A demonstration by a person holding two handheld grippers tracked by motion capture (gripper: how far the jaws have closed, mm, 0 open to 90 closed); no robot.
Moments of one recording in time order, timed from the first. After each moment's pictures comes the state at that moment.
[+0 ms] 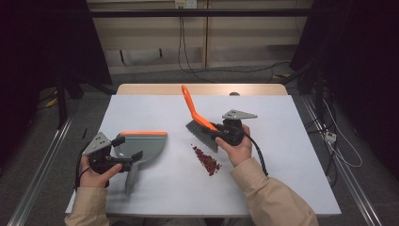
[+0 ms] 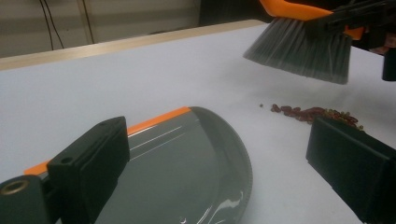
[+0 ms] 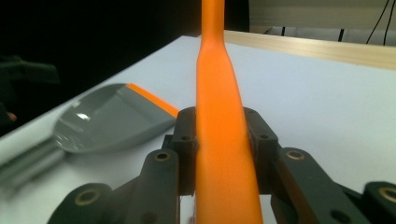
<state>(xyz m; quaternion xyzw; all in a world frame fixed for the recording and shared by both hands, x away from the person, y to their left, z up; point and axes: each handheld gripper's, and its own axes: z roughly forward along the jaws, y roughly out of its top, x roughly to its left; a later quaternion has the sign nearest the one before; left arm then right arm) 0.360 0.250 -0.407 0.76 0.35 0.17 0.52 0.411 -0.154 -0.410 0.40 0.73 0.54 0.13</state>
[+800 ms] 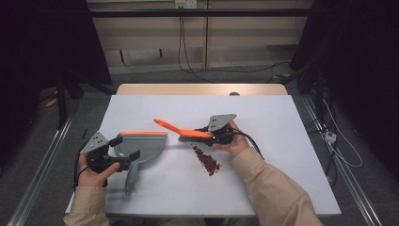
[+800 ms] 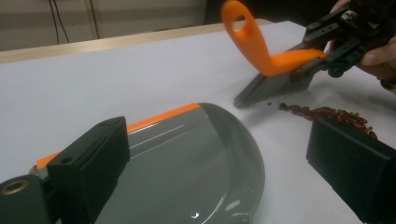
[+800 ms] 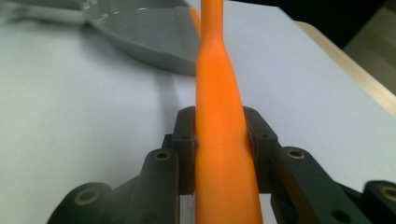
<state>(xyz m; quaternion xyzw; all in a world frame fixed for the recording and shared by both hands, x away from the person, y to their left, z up) 0.363 0.257 -0.410 0.75 0.36 0.17 0.52 0.450 -0.139 -0.446 0.07 0.86 0.49 0.14</state>
